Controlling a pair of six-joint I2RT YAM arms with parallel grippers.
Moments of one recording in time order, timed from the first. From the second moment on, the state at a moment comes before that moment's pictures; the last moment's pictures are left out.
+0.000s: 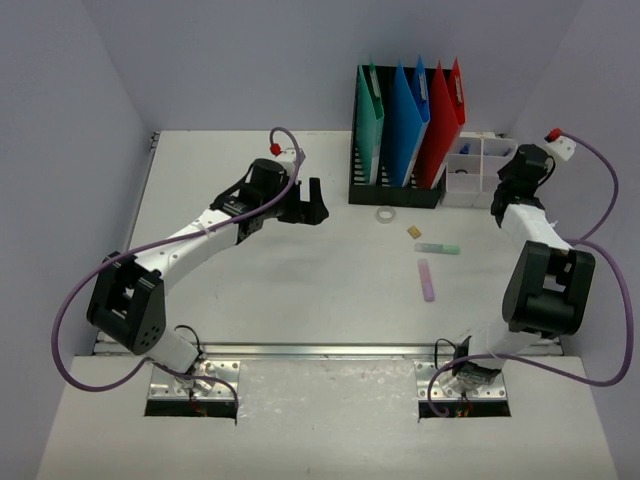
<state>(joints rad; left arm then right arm) -0.48 1.51 1.12 -0.20 0.17 -0.37 -0.27 1.58 0.99 0.34 0.37 0.39</state>
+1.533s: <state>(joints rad) -0.44 1.62 1.16 -0.22 0.24 -0.41 -0.33 1.53 1.12 0.09 0.02 0.36</state>
